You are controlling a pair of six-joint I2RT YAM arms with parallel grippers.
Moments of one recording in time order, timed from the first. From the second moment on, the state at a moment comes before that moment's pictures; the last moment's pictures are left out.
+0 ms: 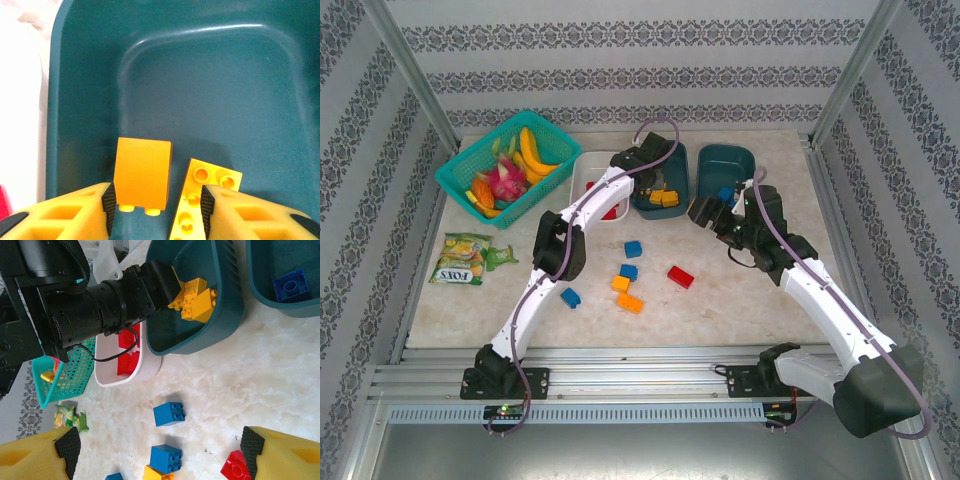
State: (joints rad) left arm -0.54 2.64 2.56 -0.88 -0.23 -0.52; right arm 0.30 1.10 0.85 -0.34 -0.28 0.81
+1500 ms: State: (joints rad) left arm -0.51 1.63 1.54 -0.76 -0.01 -0.73; right arm 0.70 1.26 0.97 -0.59 -0.08 0.58
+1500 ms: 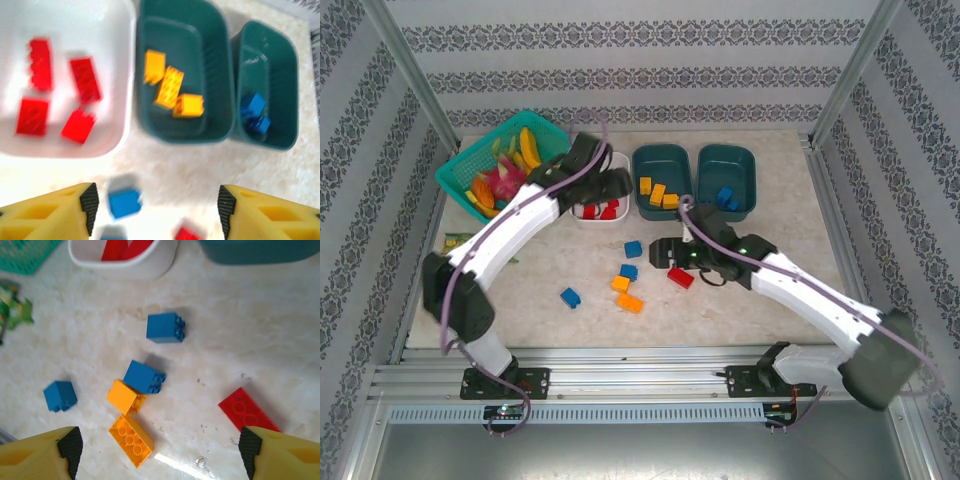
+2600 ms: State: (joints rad) left arm -0.51 0.64 0.75 -0.73 0.03 -0.92; right arm 0.71 2.18 1.67 -0.87 -0.01 0.49
